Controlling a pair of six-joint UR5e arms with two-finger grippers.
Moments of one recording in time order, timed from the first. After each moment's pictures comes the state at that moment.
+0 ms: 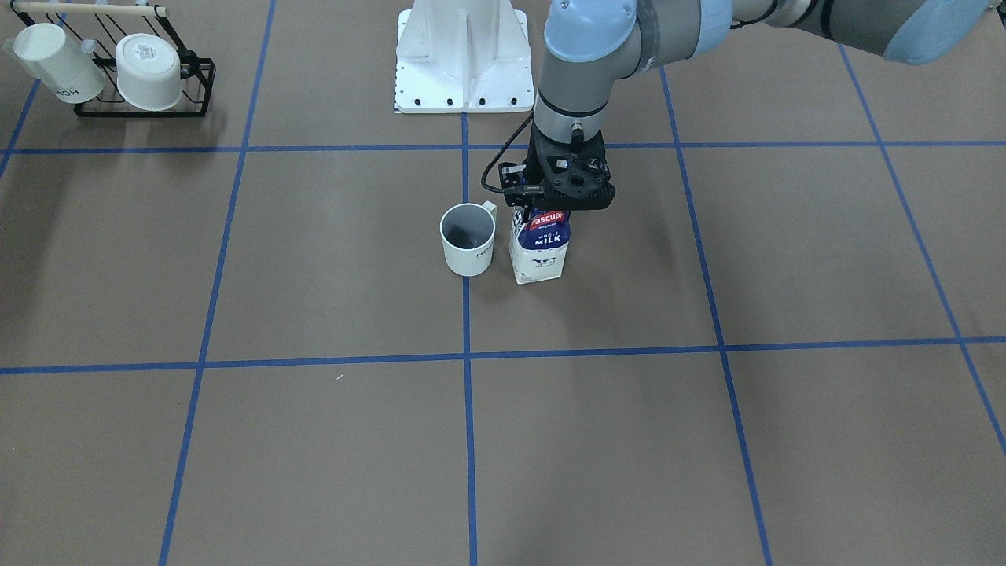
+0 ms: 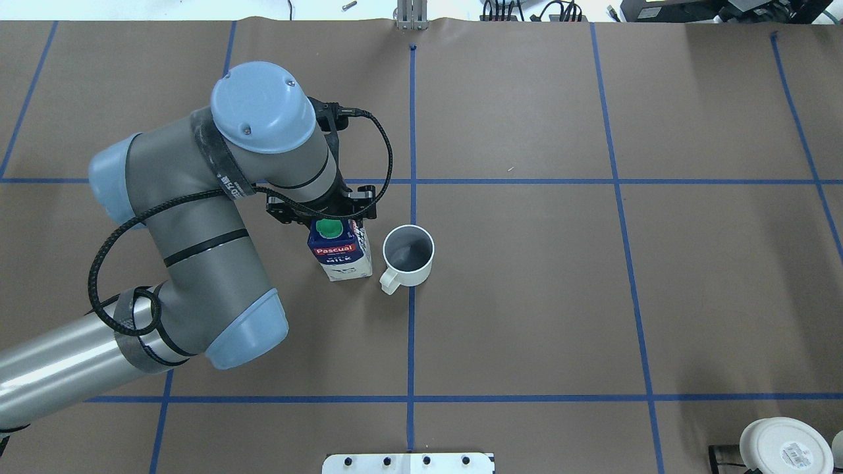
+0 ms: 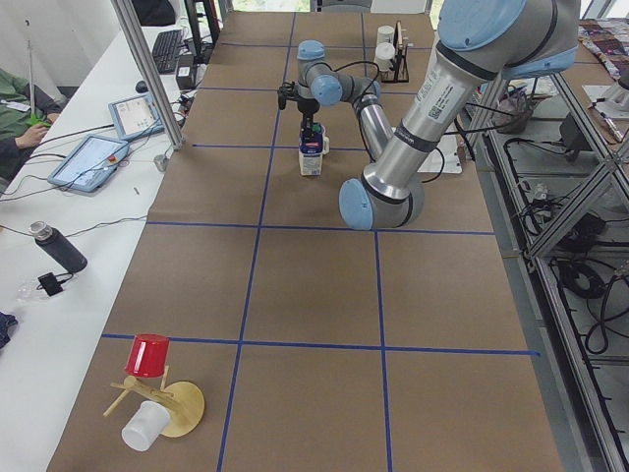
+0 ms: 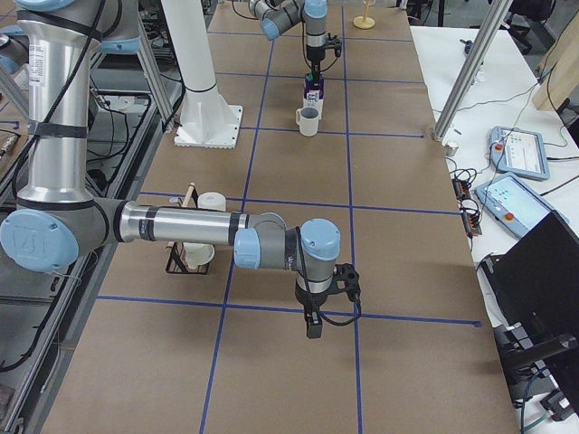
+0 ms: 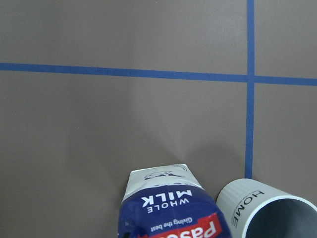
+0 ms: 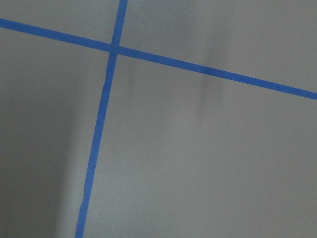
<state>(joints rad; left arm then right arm) -0.61 -2.29 -1.80 -1.40 -1.93 -1.18 1.53 -1.68 1.65 -1.53 2.17 -0.15</state>
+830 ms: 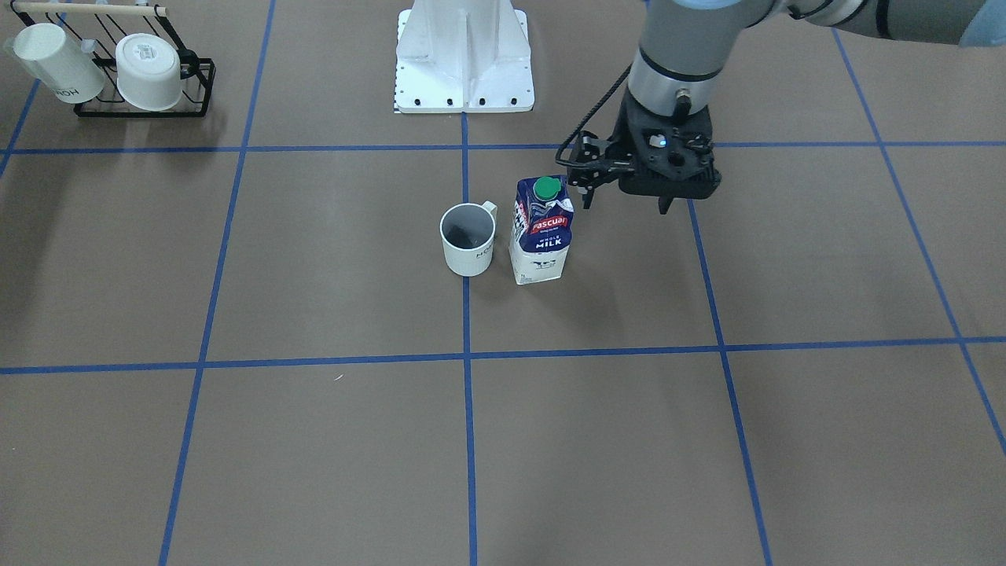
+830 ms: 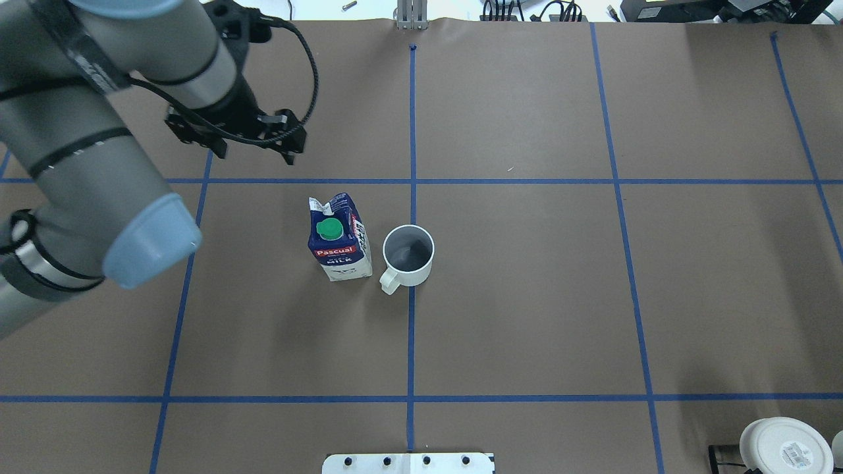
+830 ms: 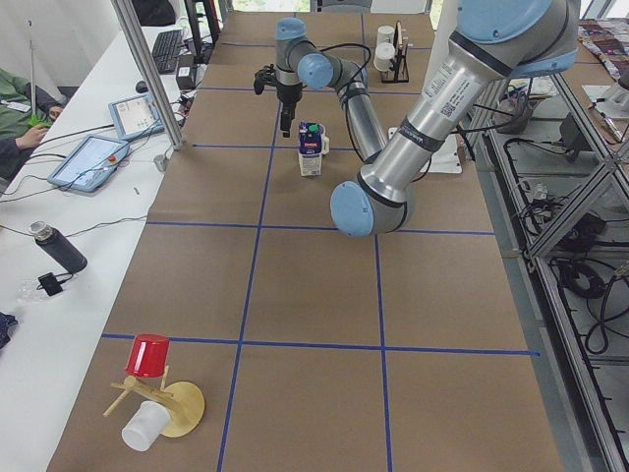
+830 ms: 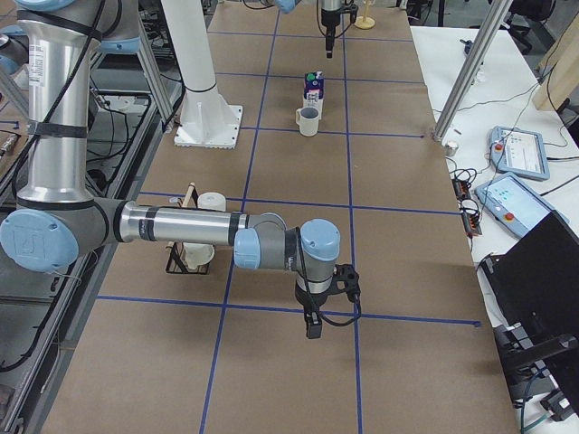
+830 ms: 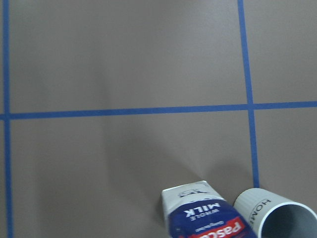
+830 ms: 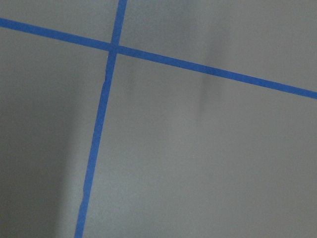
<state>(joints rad) -0.86 -2.23 -1.95 -1.19 -2.06 -0.79 1.53 -1.68 1.64 -1.53 2.17 -0.15</state>
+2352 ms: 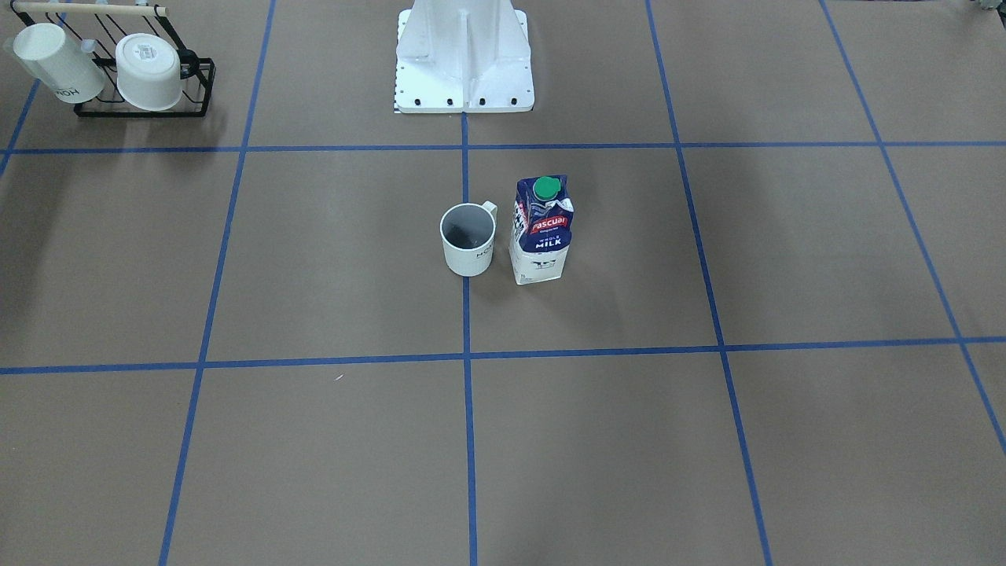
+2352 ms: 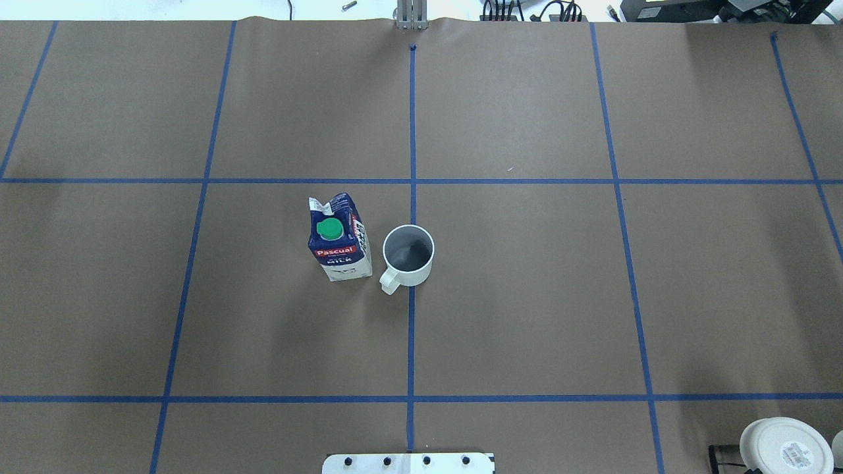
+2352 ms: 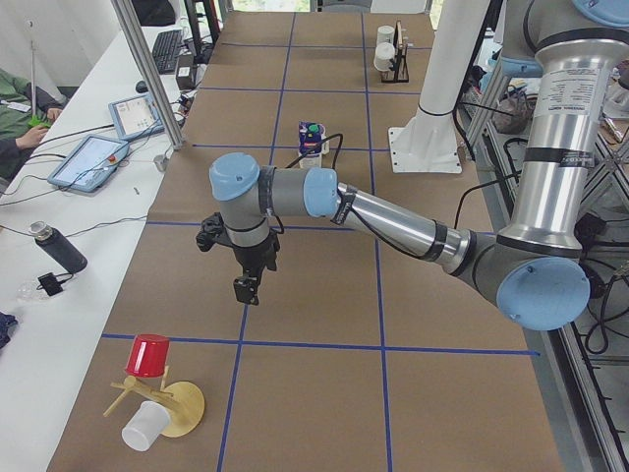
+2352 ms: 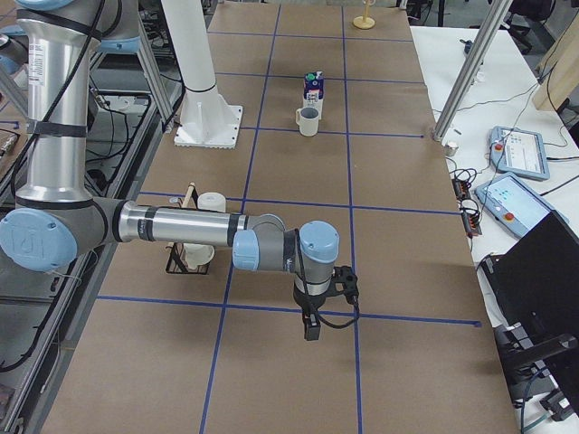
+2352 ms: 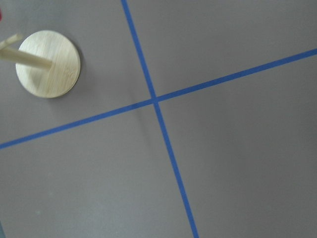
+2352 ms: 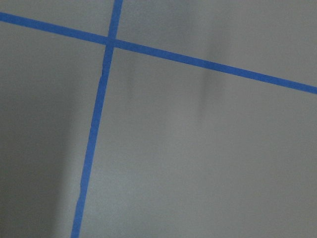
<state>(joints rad) -1.62 -1.64 -1.81 -1.18 -2.26 0.33 1.53 -1.69 1.64 -1.53 2.16 -0.15</state>
